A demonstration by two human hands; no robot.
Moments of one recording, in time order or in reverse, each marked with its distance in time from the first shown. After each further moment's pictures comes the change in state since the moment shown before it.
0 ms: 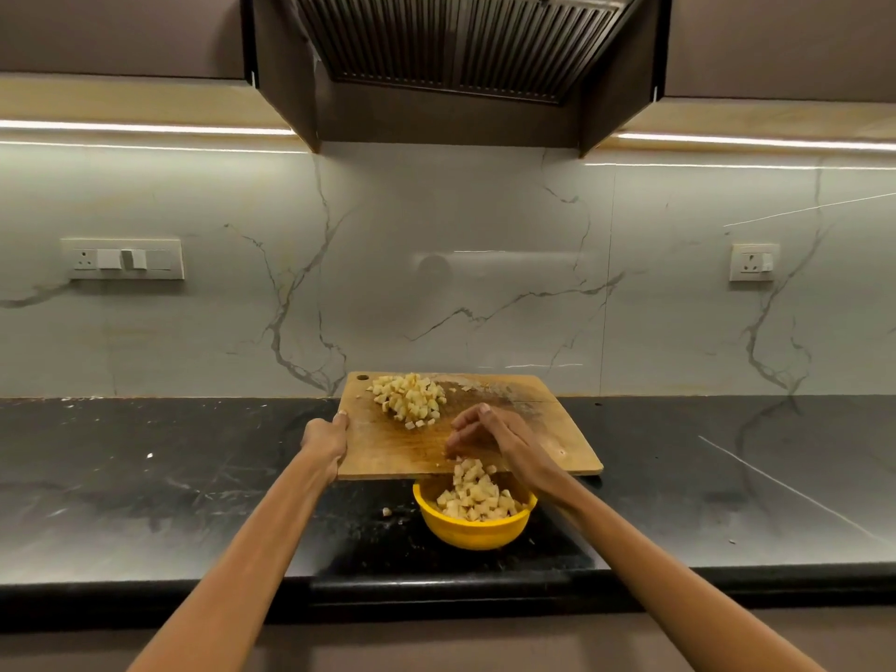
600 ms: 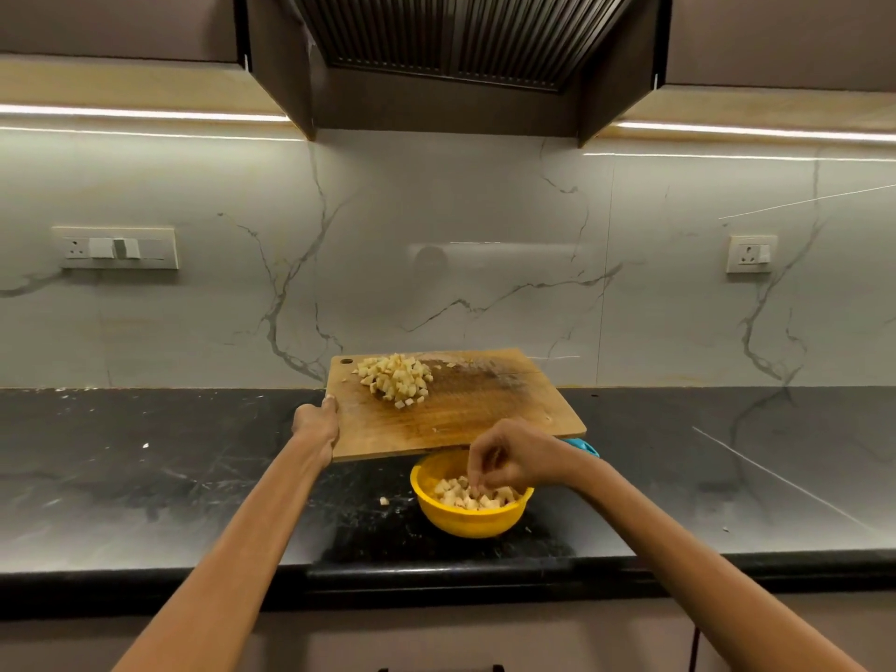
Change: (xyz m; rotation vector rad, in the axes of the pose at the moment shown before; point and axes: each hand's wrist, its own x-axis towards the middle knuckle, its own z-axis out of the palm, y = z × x) left_hand 0.006 0.002 -0.006 -0.065 0.016 -0.016; right_hand -0.009 -0.021 -0.024 -0.661 -0.488 0.054
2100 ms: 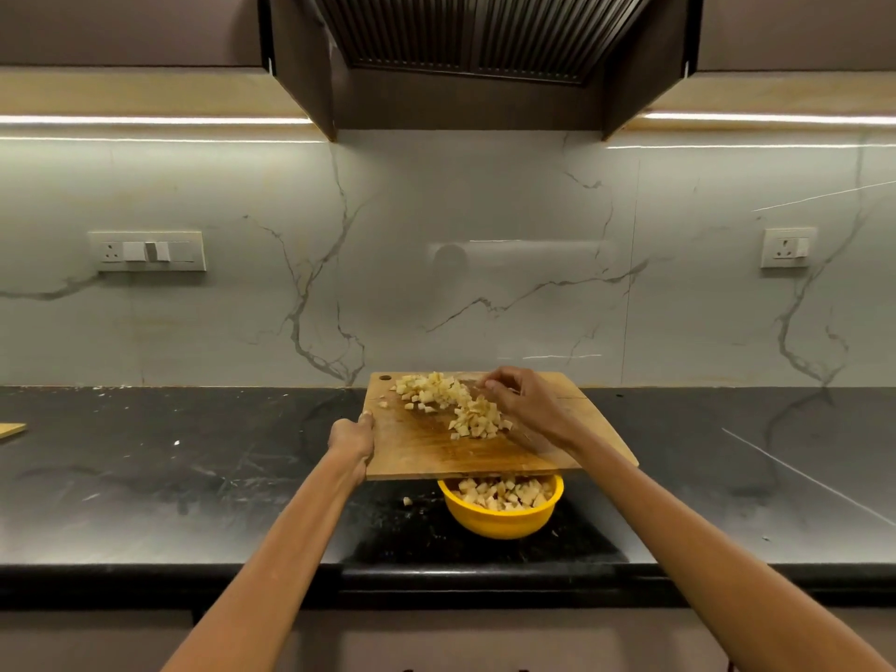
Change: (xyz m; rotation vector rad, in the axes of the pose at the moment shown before) left_hand -0.011 -0.014 0.009 0.006 -0.059 -0.031; right_hand 0.053 0.020 -0.010 0.223 0.526 0.126
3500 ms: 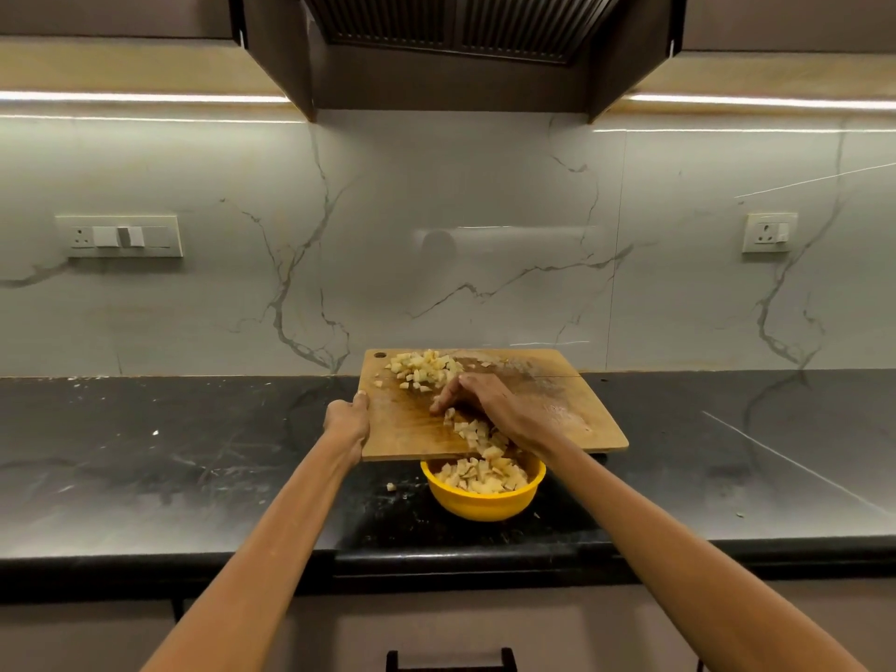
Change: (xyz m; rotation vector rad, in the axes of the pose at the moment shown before) left_hand -0.015 0.010 0.013 -0.005 -0.011 0.036; right_hand -0.016 -0.007 0.022 0.283 -0.188 -0.001
